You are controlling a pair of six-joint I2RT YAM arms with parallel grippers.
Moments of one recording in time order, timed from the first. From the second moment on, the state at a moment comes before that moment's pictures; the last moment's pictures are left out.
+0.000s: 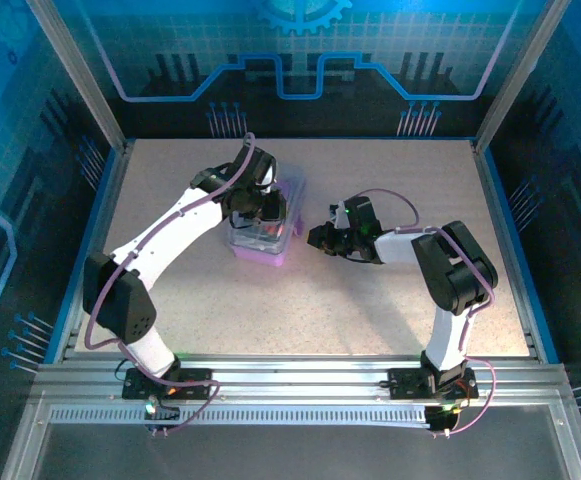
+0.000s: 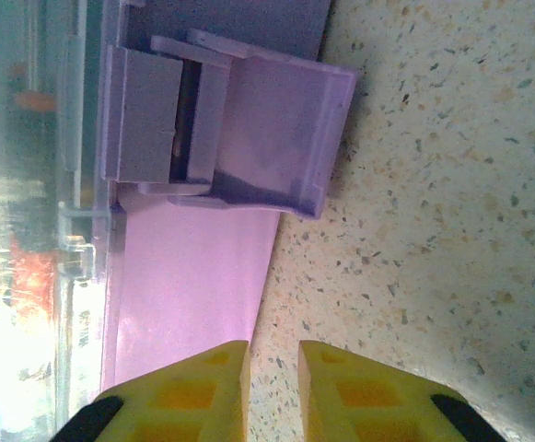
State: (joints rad) left arm -0.51 1.67 1.55 -0.87 0.12 -0.48; right arm 0.42 1.87 0.90 0.25 -0.58 0.80
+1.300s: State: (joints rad) left arm -0.31 2.05 1.85 -1.09 0.03 -0.30; right arm 0.36 1.60 0.80 -0.01 -0.56 0.59
